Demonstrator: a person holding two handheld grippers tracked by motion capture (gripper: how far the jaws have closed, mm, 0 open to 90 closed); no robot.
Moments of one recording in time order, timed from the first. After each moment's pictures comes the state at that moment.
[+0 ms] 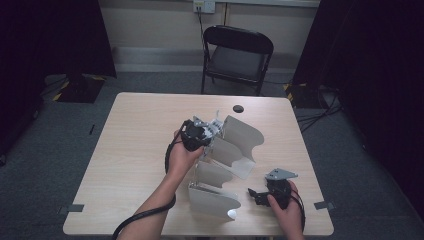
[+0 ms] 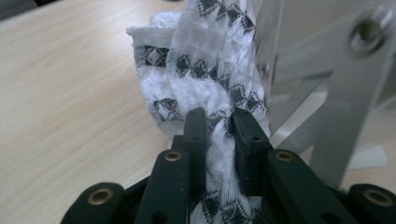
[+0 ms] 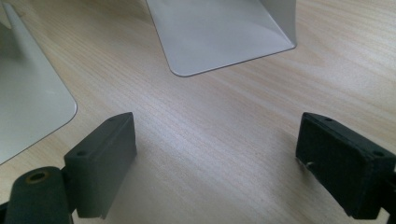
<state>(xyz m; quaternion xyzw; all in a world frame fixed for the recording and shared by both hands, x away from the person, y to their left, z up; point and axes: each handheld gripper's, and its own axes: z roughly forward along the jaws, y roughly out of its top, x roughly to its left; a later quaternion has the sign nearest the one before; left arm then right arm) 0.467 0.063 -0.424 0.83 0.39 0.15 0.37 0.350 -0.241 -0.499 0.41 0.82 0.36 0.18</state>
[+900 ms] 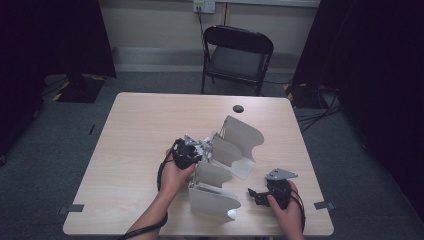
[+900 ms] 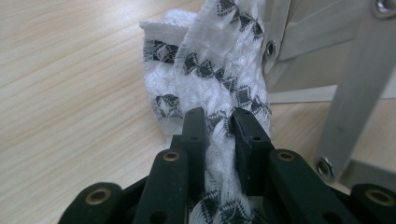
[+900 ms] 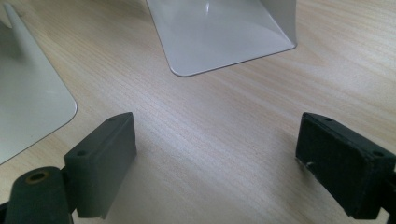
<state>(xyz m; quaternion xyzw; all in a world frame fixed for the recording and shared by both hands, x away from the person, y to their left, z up) 0.435 0.091 -0.468 0.83 0.41 0.14 0.36 0.350 -0.241 -0.499 0.41 0.82 0.36 0.18</state>
